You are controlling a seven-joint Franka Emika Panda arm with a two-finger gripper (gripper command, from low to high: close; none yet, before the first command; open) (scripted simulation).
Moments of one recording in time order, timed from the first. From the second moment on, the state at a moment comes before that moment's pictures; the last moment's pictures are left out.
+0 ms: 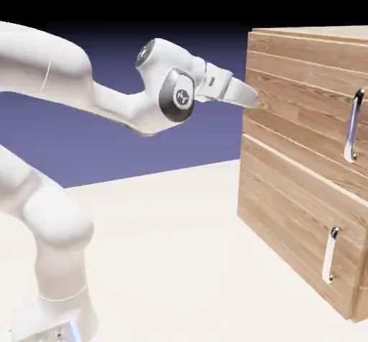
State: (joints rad) arm 0.35 -0.71 -0.38 -2.59 -0.84 3.03 1.30
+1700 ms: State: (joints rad) arm 1.26 -1.04 -1.36 -1.98 -2.90 3.02 2.68
